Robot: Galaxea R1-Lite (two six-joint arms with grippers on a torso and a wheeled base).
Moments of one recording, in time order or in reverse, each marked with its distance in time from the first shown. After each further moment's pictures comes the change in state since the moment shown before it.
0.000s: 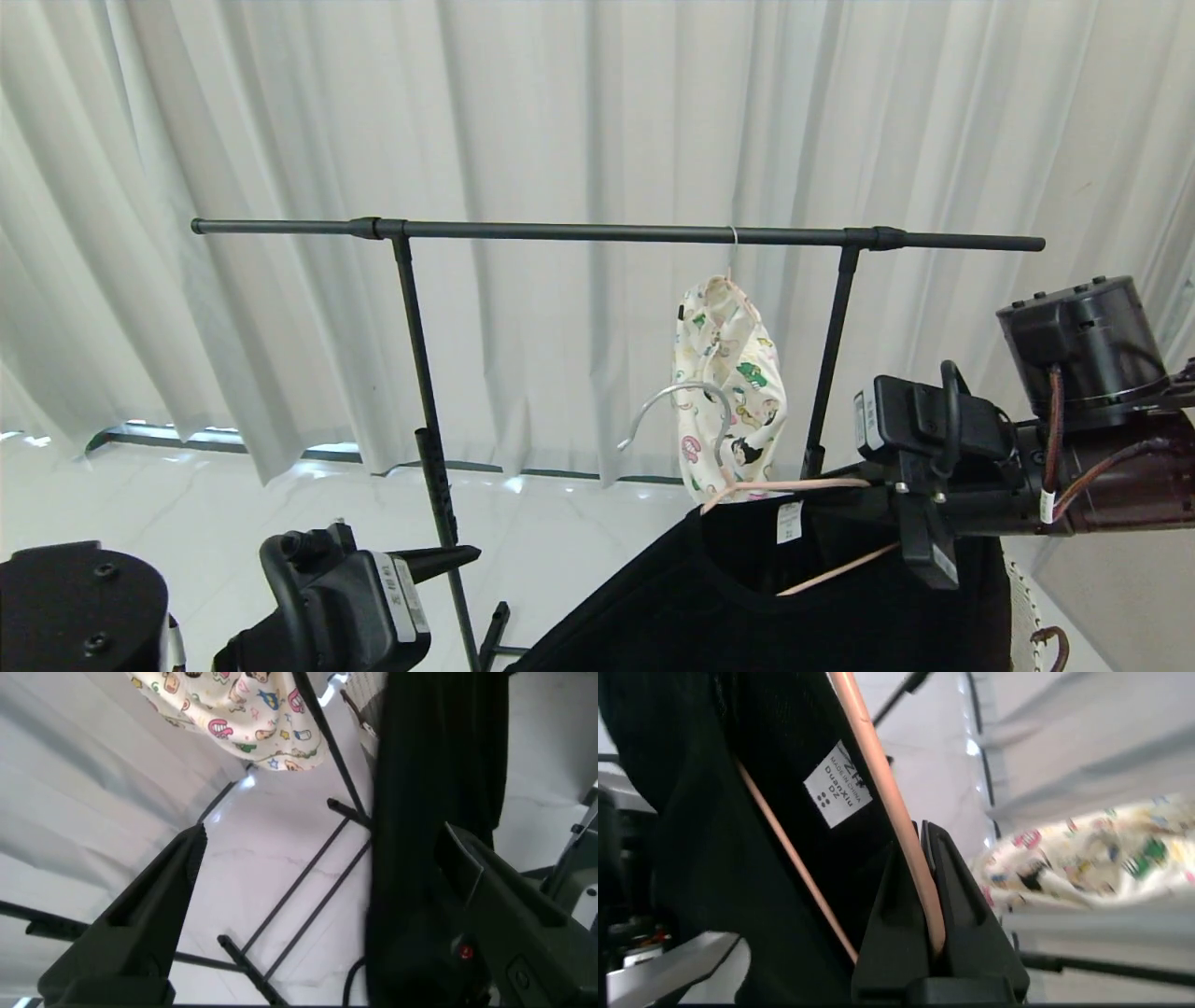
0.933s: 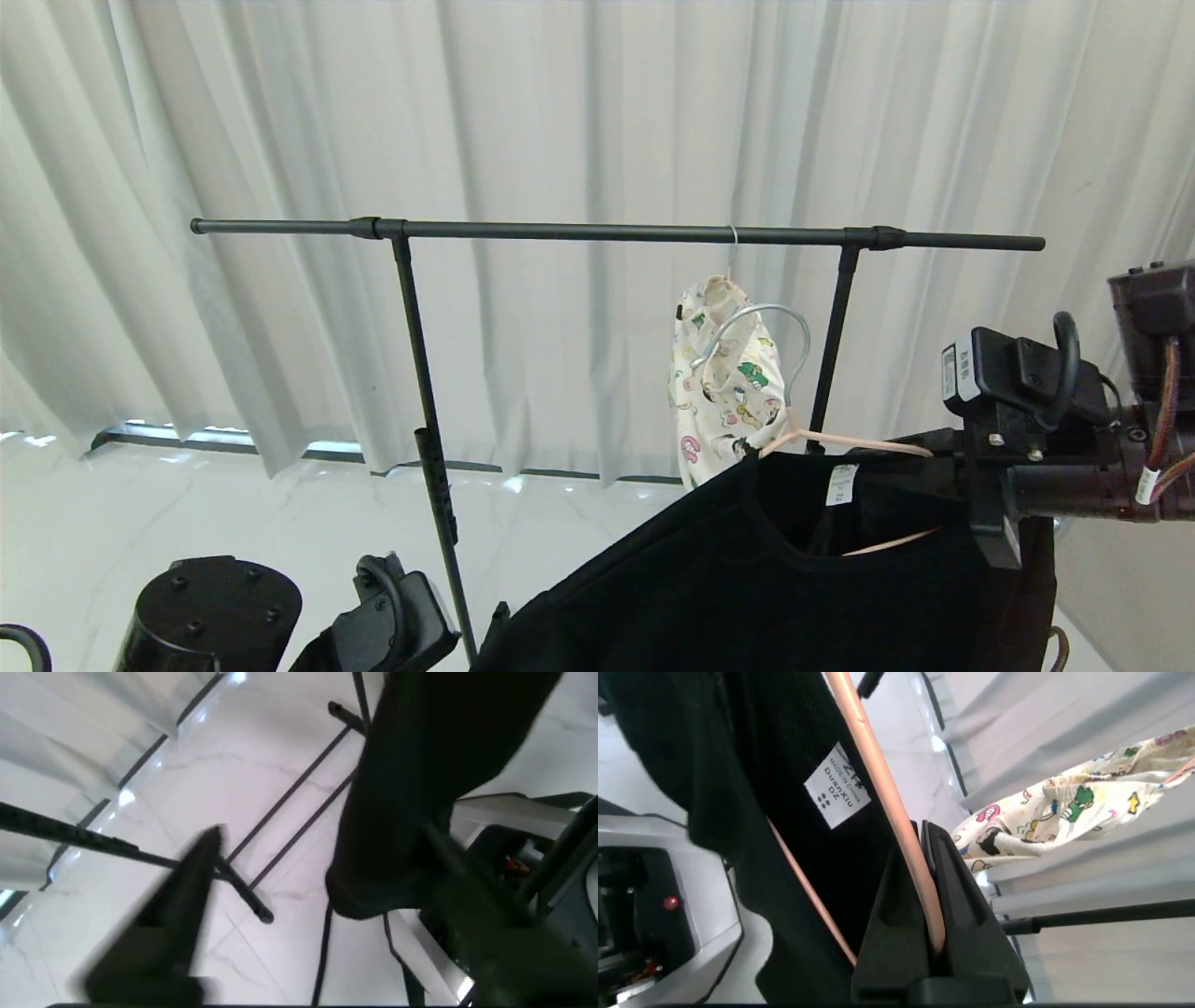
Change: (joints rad) left arm 0.173 0.161 0.107 0.000 -0.058 -0.001; right arm -0.084 -0.113 0.026 -0.003 0.038 0.064
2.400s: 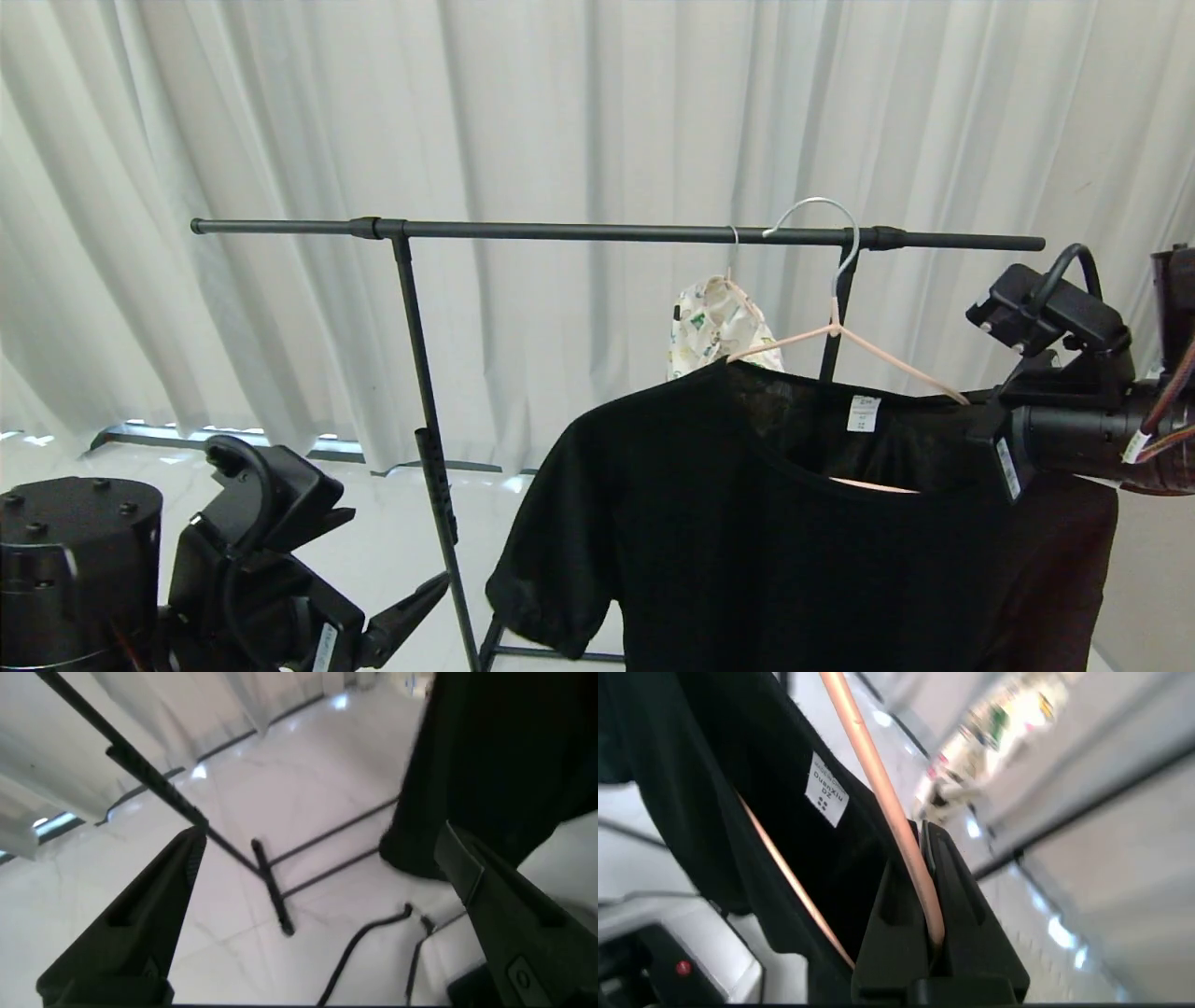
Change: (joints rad) left arm 0.253 -0.128 -0.061 -0.036 0.062 -0.121; right arm -0.076 -0.010 0.000 -0.070 -0.279 0.369
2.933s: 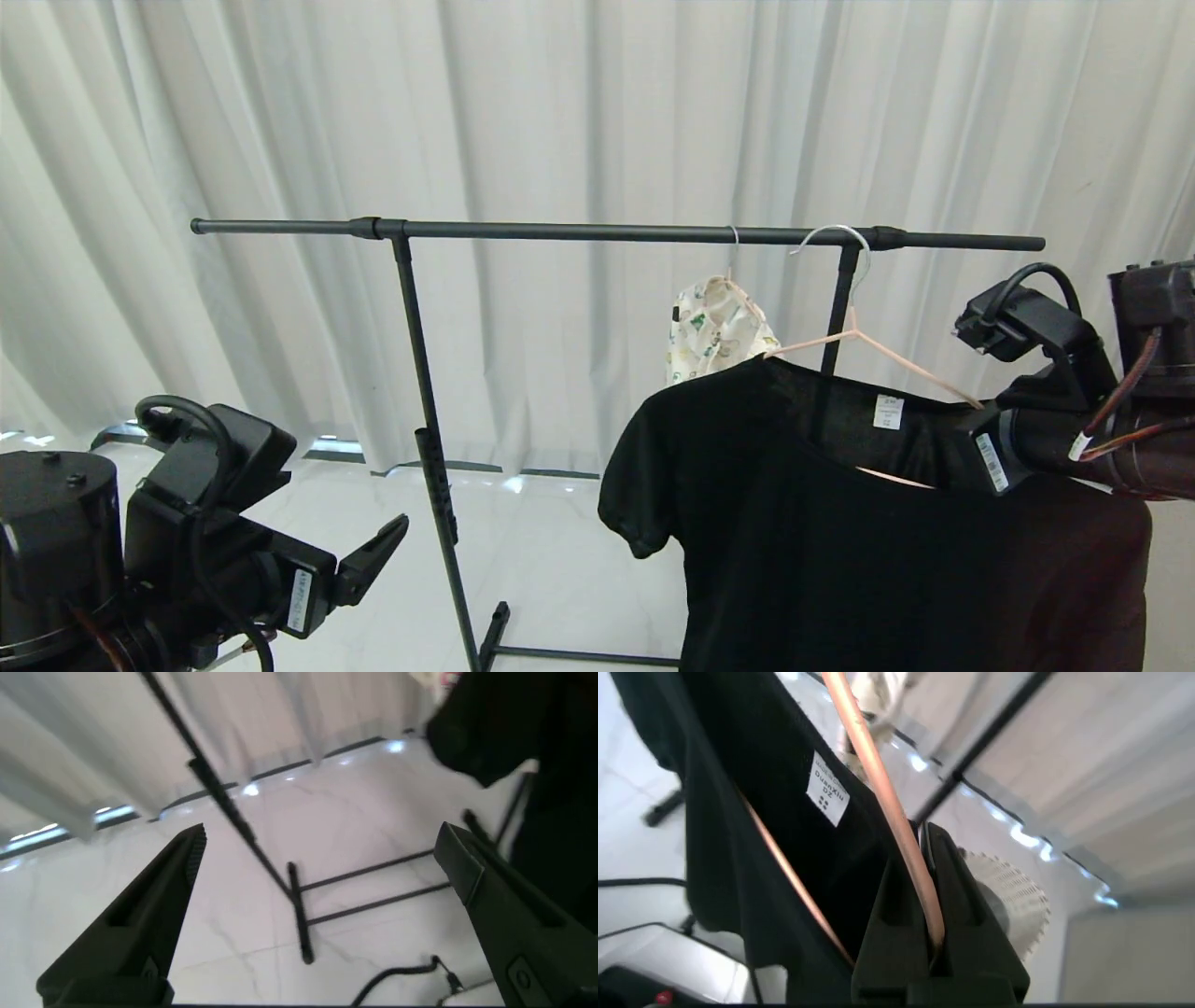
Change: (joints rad) left arm 0.016 -0.025 -0.040 0.000 0.221 -0.006; right arm 0.001 0.047 0.009 0.003 -0.277 0.066
